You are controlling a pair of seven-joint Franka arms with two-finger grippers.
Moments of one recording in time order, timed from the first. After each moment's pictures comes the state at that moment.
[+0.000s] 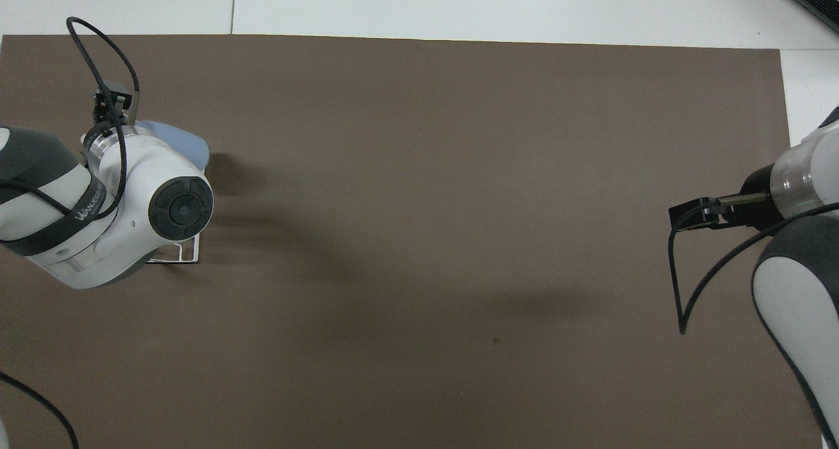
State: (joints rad) left arm -0.20 0.14 0.02 -2.00 1.24 2.22 0.82; right arm -0.14 -0.08 0.20 -1.77 -0.04 1.65 0.00
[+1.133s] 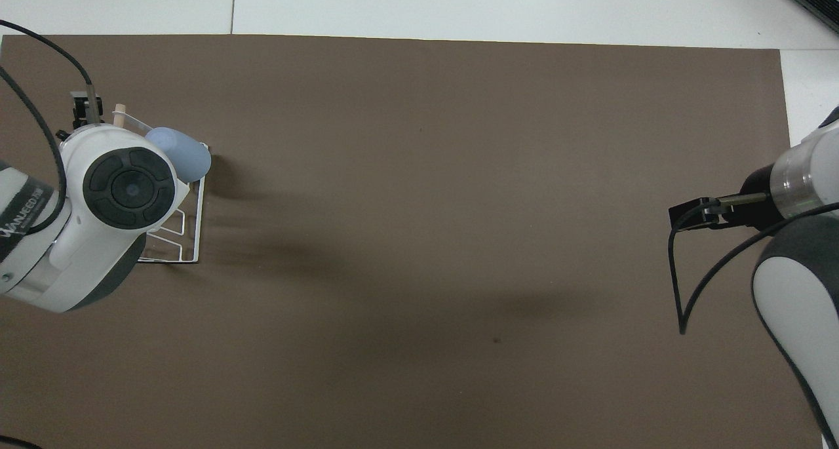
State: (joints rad) left arm -0.26 -0.01 -0.01 -1.97 0.80 2.02 0.81; right arm -0.14 -0.08 0.20 -1.77 -0.04 1.65 0.00
